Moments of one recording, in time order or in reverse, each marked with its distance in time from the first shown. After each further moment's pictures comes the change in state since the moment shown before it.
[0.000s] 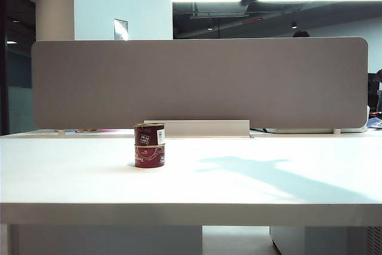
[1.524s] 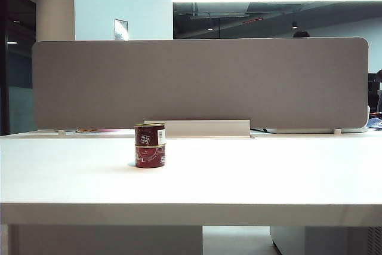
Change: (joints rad) left arm 0.000 0.000 0.000 0.009 0.005 0.000; right arm -0.388 -1.513 -1.433 0.151 0.019 0.299
